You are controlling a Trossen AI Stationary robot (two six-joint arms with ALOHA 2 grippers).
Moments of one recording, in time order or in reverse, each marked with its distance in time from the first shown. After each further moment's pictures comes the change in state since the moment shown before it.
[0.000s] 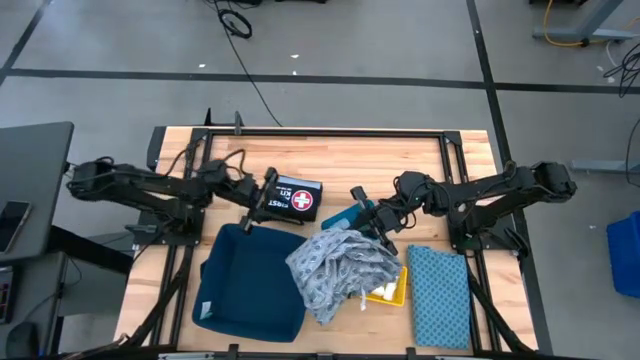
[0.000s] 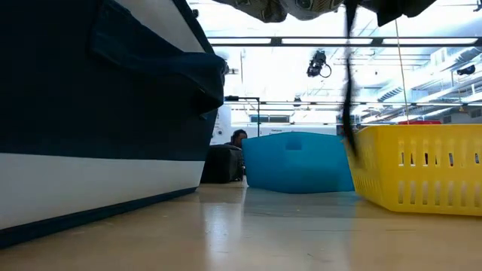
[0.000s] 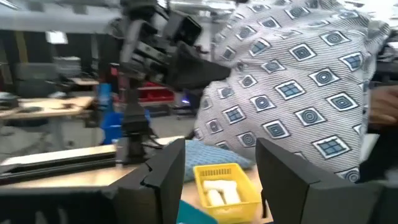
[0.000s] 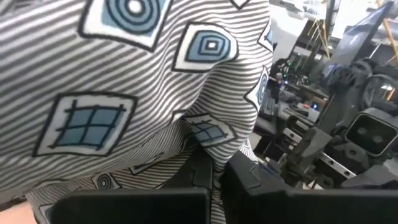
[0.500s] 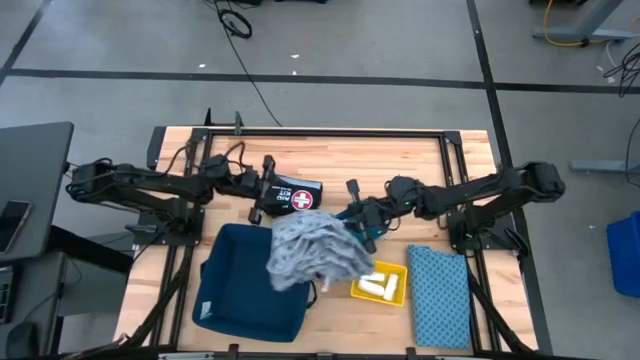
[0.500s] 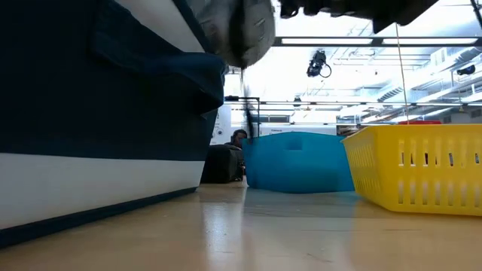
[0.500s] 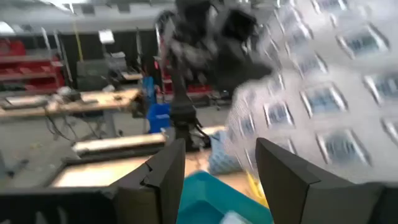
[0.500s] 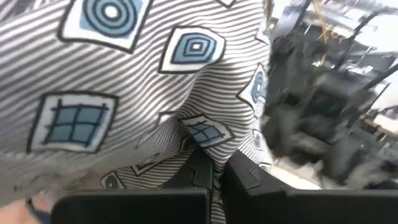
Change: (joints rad) left arm 0.053 0.033 0.033 -0.045 -0.124 0.090; right arm 0.013 0.076 0.000 0.077 0.252 -0.006
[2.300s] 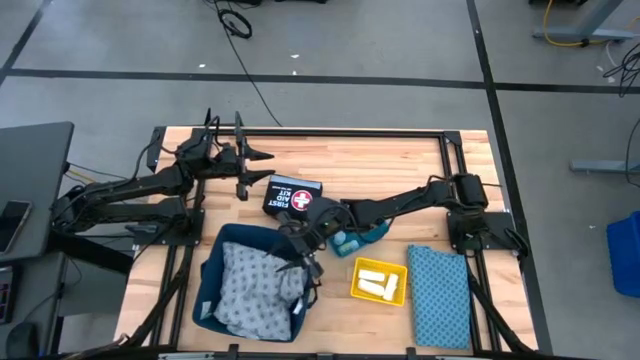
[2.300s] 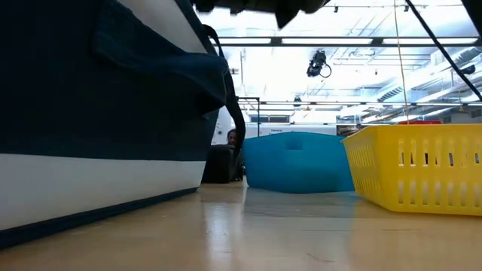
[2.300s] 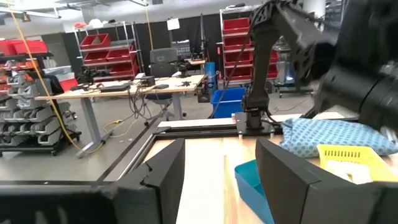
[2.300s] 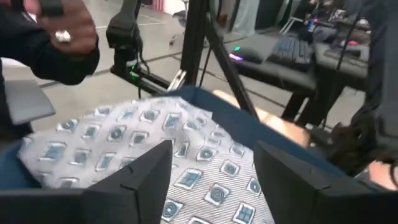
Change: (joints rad) left arm 0.289 -0.344 0.000 -0.386 0.003 0.056; right arm 0.063 0.642 0.701 -0.281 -0.192 0.114
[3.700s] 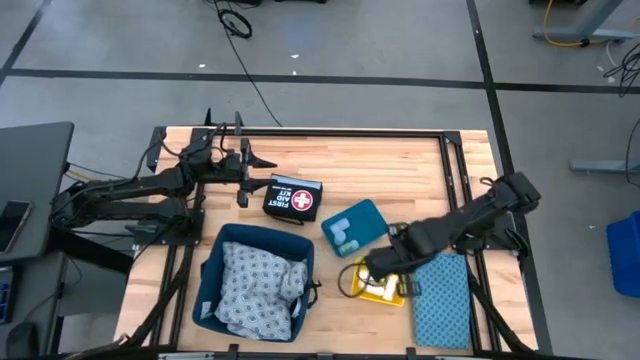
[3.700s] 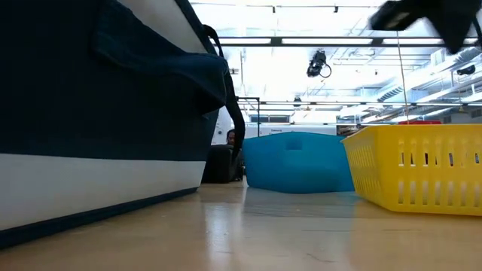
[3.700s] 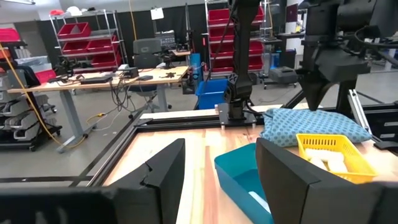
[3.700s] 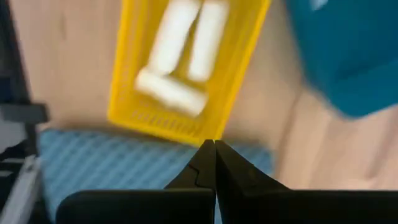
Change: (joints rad) left arm -0.076 0.008 0.000 -0.043 -0.014 0.007; right arm 0.321 -0.348 -0.002 -1.656 0.408 0.623
